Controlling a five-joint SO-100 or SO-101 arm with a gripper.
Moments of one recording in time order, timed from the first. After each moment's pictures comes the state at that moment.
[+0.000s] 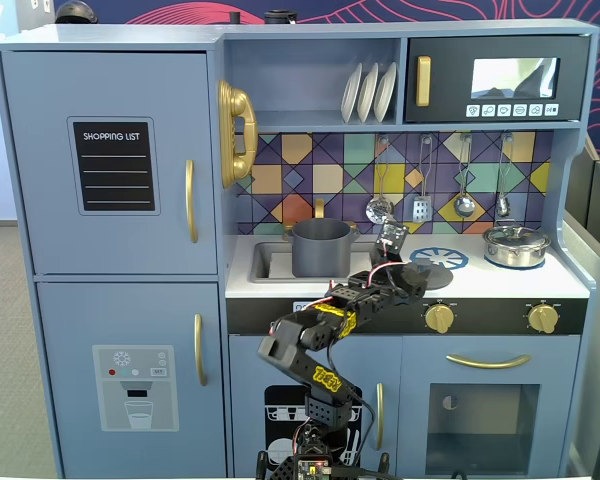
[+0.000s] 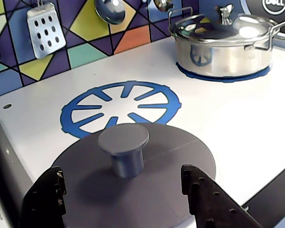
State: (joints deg) arm 35.3 134.2 139.5 -8.3 -87.3
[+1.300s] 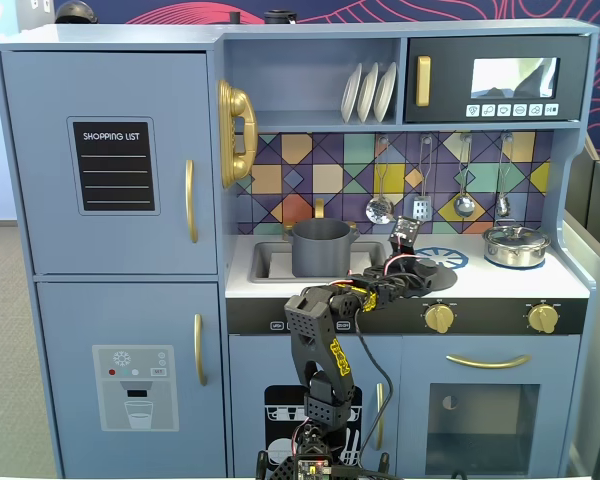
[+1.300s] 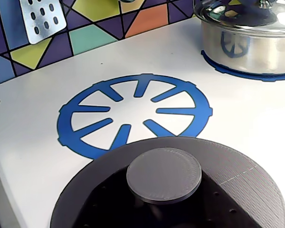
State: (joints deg) arm 32.5 108.5 122.8 -14.8 -87.7
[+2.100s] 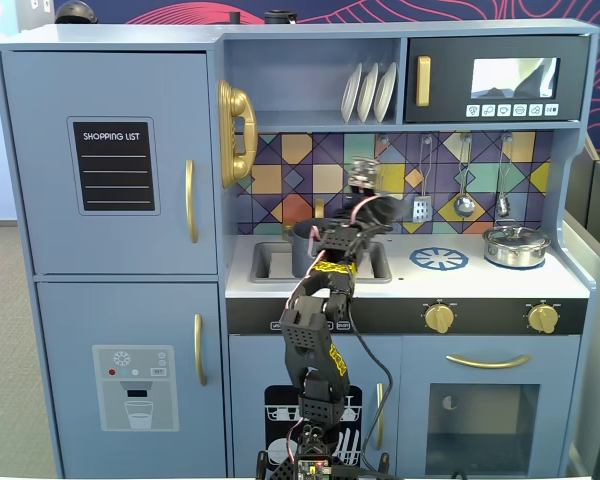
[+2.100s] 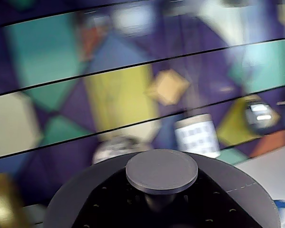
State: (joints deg) arm 17.2 117.1 99.6 5.2 -86.3
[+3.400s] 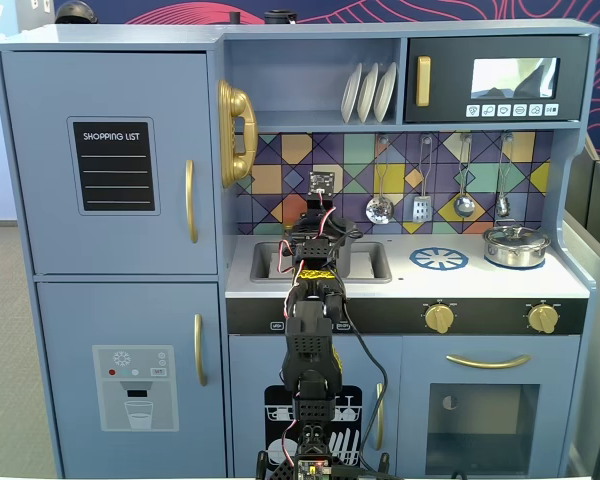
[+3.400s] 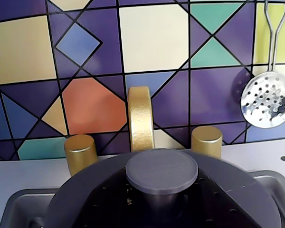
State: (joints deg) arm 2.5 119.8 109.8 4.0 -90.0
